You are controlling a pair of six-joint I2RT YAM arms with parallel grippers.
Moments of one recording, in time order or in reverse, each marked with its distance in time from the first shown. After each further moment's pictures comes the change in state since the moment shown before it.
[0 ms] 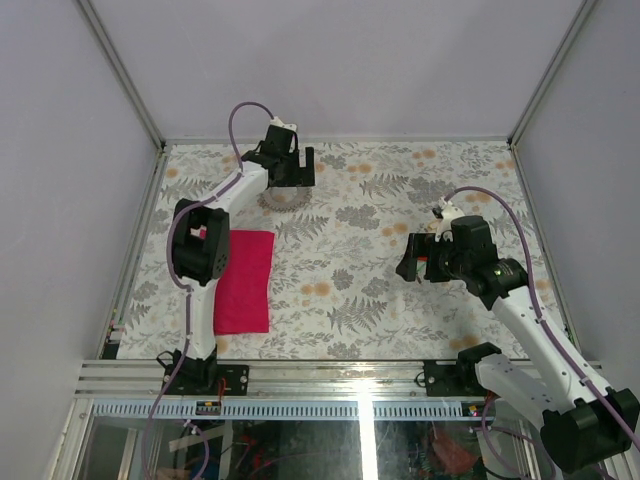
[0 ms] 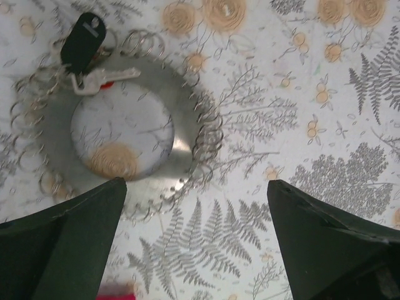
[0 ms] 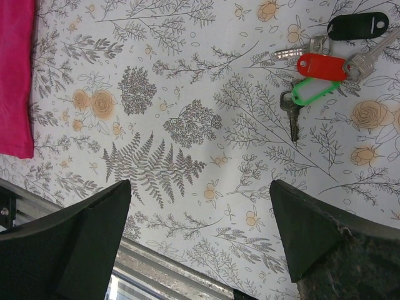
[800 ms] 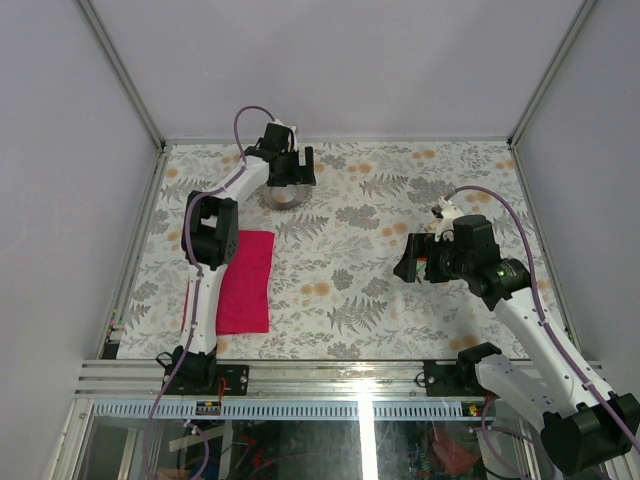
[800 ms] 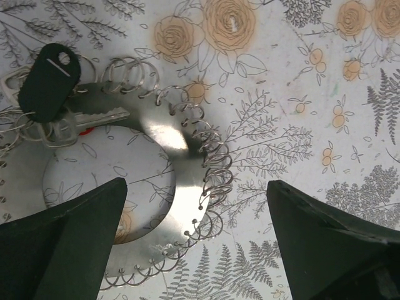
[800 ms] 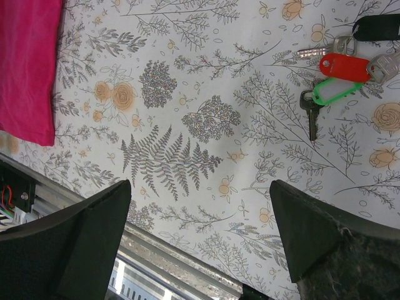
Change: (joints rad) left arm 0.058 0.253 0.257 -0.054 0.167 0.016; right arm 0.000 -0.014 0.021 -0.025 -0.067 -0.001
